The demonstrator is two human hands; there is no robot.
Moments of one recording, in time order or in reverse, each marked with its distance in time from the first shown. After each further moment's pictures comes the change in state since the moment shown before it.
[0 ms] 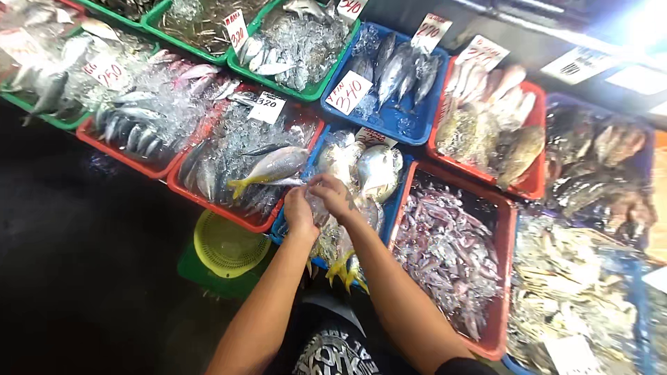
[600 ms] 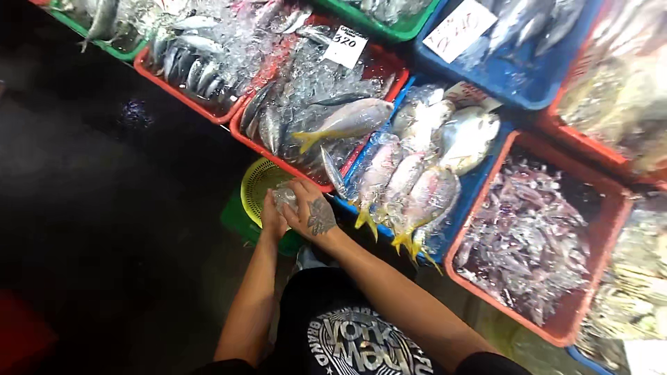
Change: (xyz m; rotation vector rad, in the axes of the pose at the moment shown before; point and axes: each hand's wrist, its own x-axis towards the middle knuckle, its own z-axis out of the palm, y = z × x) left_hand 0.083 0.005 -0.283 0.010 0.101 0.033; right_hand -0.074 -0.004 0.231 -0.624 -0.116 -0.343
